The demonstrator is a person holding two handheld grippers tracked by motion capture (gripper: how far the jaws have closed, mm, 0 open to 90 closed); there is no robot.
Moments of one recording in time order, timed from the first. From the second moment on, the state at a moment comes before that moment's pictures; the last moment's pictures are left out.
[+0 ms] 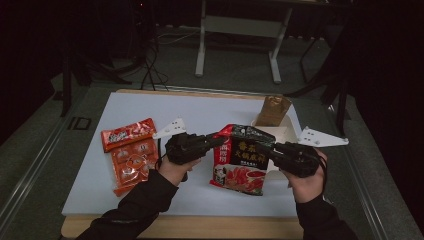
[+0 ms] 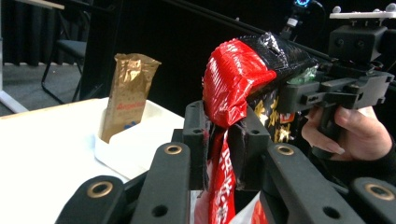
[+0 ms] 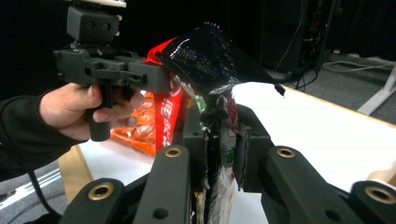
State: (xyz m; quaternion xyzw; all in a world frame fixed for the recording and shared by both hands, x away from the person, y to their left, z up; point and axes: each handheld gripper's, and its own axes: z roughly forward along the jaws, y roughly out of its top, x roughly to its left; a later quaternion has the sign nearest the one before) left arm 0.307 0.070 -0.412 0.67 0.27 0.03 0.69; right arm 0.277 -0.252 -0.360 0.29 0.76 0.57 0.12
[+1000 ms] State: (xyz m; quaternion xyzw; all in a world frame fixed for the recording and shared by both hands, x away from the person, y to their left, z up) left arm 0.268 0.116 -0.431 0.74 0.31 0.09 0.60; right arm 0.301 -0.281 -0.321 0.30 0.73 0.59 0.16
